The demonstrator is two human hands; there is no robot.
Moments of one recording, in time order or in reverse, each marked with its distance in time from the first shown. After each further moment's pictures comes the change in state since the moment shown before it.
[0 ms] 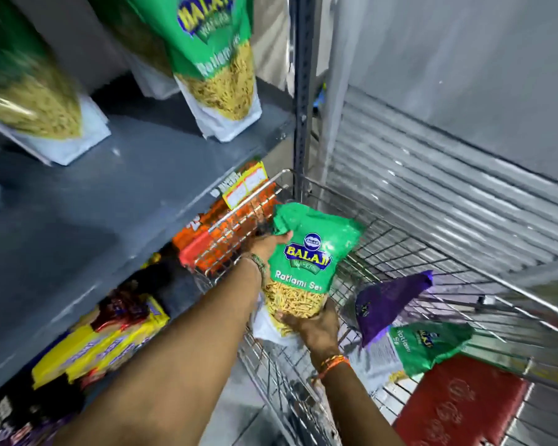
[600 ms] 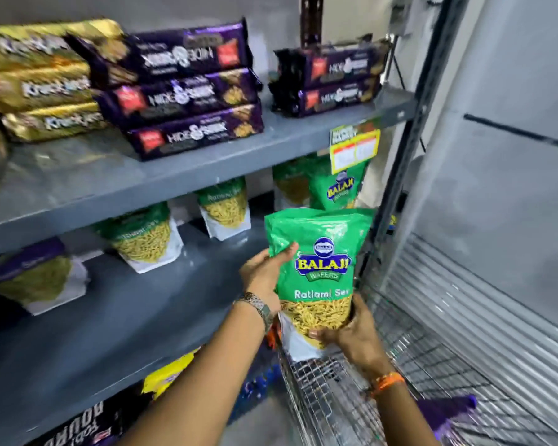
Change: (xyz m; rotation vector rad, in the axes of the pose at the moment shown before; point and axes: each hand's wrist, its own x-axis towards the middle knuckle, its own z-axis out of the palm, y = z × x) left_hand -0.244 0.117 -0.095 -0.620 0.348 0.531; right_hand -0.150 -0.261 0.048 -0.060 -0.519 -0.482
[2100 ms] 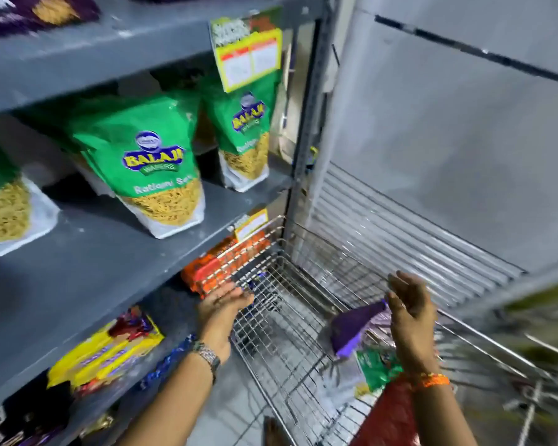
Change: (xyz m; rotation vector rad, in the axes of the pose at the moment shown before) left_hand -0.032 -0.149 -0.046 0.326 -0.019 -0.212; right_hand -0.102 0.034 -0.171 -0.182 0.717 -0.036
